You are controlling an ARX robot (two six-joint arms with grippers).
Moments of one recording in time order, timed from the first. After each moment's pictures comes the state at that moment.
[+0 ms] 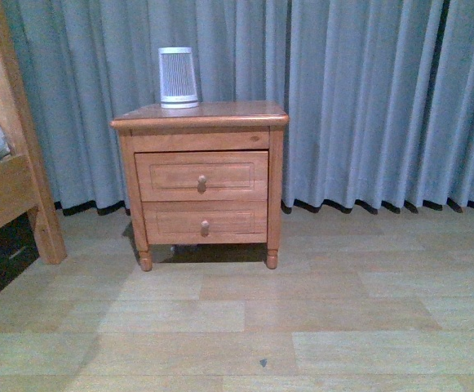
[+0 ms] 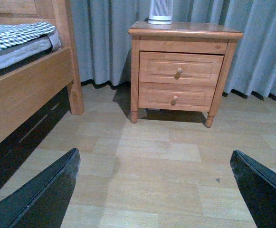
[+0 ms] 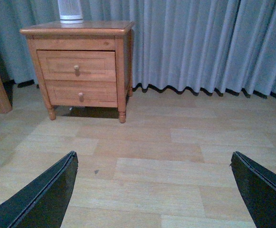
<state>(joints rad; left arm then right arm) 0.00 0.27 0.01 0.28 0.00 -0.01 0.00 0.00 0.01 0.00 0.00 0.00</state>
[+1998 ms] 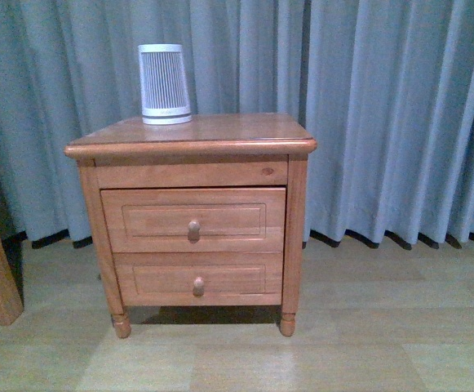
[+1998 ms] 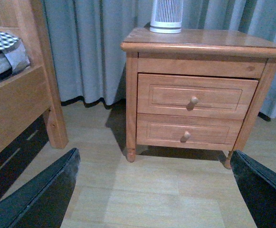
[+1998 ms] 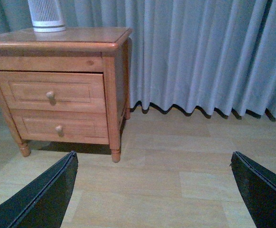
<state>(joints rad) 0.00 0.27 0.01 0.28 0.00 -0.01 0.00 0.00 0.01 0.00 0.00 0.00</state>
